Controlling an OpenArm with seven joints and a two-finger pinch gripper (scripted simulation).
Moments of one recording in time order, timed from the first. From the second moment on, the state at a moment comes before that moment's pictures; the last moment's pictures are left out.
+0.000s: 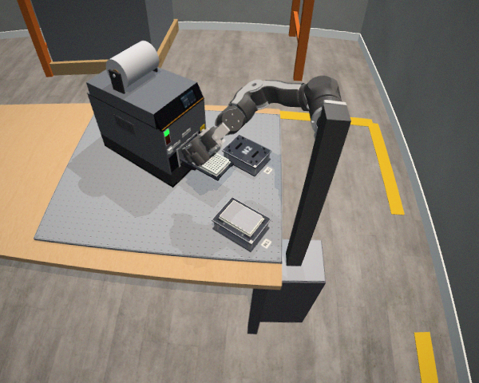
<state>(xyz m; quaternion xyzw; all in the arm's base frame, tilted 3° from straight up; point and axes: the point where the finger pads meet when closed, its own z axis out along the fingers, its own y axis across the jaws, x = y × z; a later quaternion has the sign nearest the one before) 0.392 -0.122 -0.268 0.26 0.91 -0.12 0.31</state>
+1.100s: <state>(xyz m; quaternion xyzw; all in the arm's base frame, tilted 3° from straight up) 0.419 -0.142 -0.298 0.26 0.91 -0.12 0.31</state>
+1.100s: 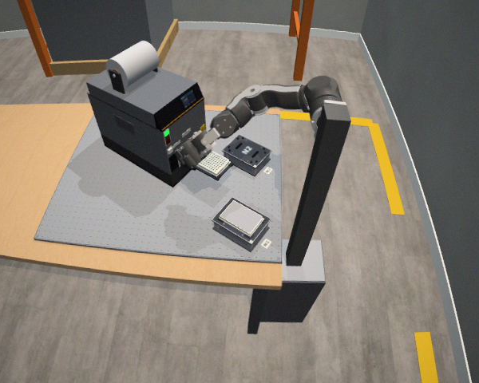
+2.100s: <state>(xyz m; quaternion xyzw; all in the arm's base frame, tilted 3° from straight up) 0.428 -0.148 -0.308 0.26 0.91 -0.12 0.31</state>
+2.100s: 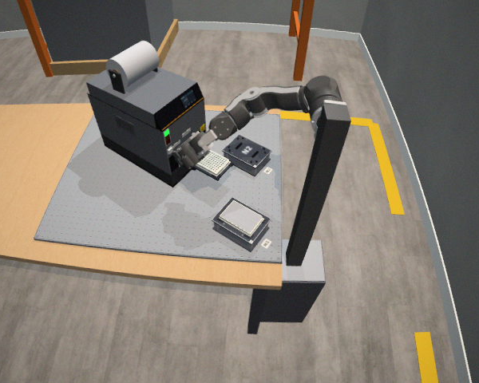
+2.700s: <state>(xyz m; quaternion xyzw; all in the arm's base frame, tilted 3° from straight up) 0.428 -0.147 -0.309 0.26 0.91 -0.12 0.31</state>
